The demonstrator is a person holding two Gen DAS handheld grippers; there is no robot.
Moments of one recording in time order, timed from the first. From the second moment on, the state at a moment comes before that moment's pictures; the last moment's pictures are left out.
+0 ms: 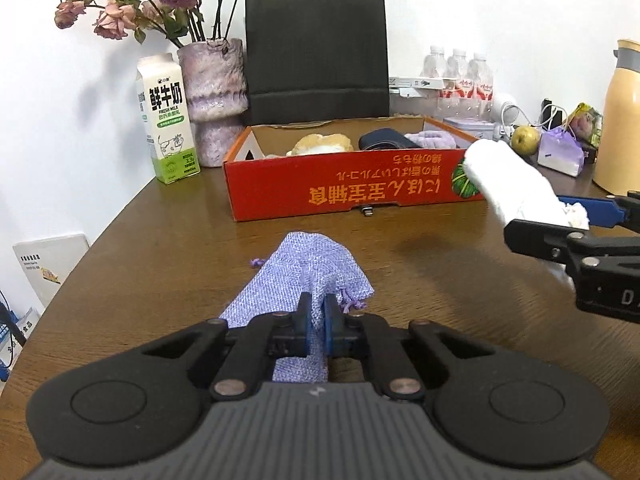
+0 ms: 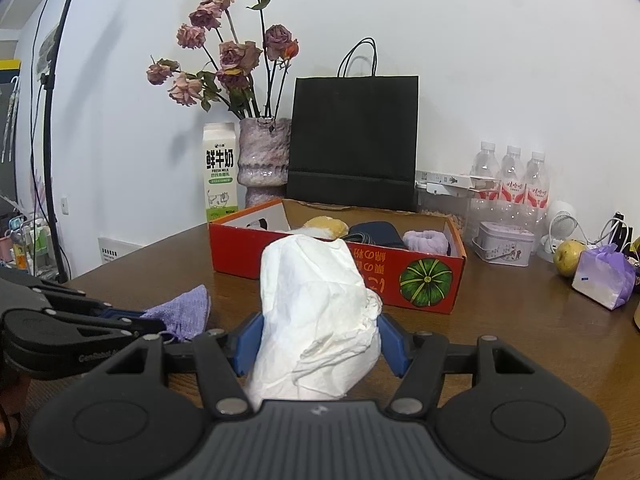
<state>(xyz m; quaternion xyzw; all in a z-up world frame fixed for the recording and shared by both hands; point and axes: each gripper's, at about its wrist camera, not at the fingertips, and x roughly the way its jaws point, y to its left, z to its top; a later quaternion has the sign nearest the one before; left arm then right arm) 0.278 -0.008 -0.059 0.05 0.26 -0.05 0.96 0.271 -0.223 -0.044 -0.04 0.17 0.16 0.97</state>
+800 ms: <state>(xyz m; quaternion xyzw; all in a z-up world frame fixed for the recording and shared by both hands) 0.326 0.036 -0.067 0.12 0.39 -0.17 0.90 0.270 -0.221 -0.046 -0.04 0.17 0.17 0.97</state>
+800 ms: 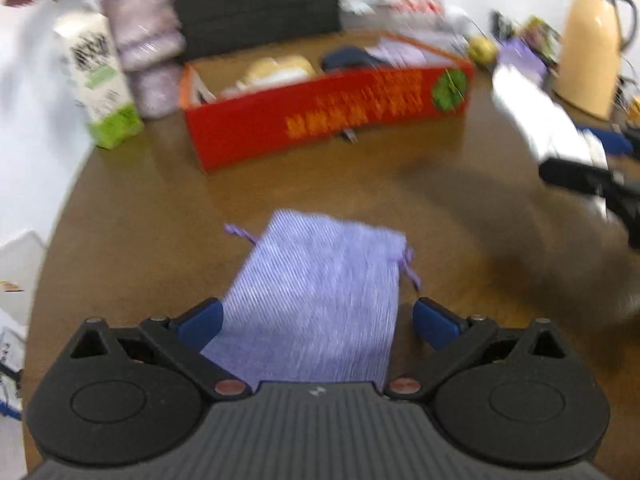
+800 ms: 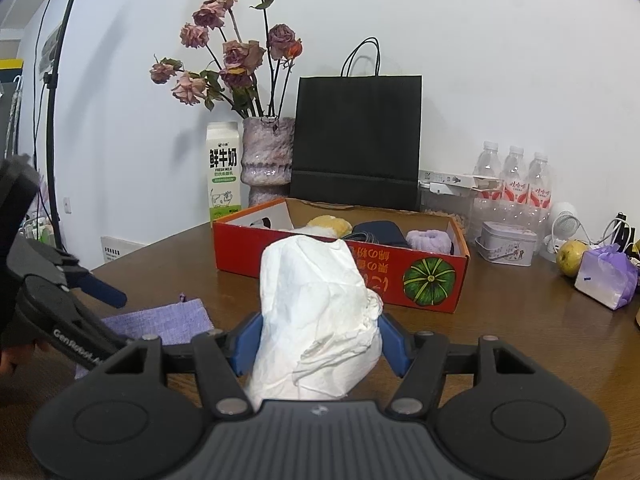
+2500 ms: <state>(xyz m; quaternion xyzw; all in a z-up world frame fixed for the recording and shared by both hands) 0.328 -0.040 0.011 -0.03 0.20 -0.01 0.98 0.323 -0.236 -0.002 -0.02 0.15 0.13 0.98</state>
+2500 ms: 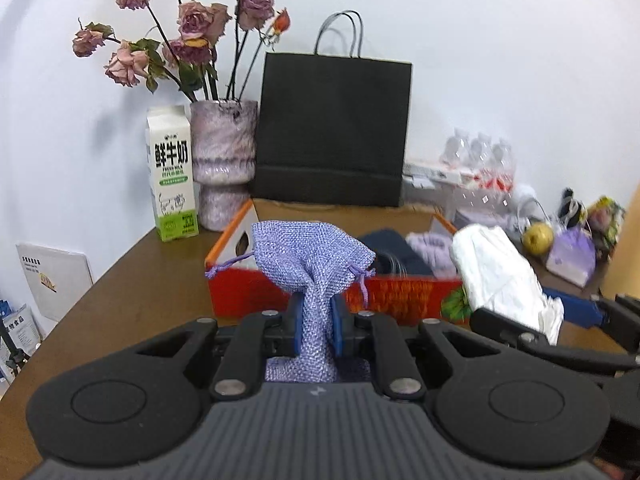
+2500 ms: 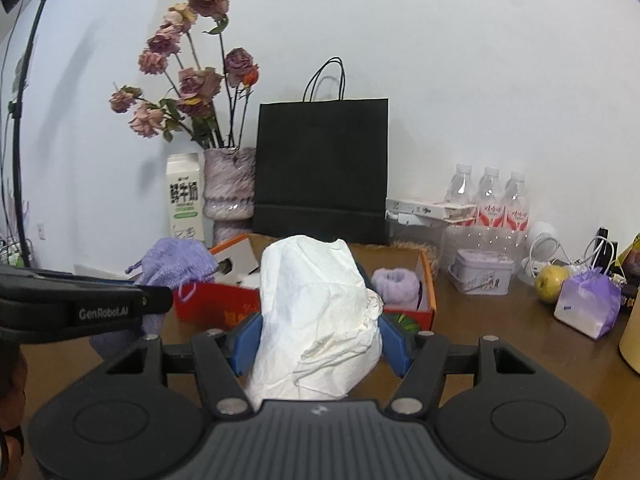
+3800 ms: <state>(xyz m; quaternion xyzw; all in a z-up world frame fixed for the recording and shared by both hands) 0.498 -0.023 0.009 -0.05 0.20 0.02 0.98 0.506 -0.218 -0.008 -0.01 0.16 0.10 0.98</state>
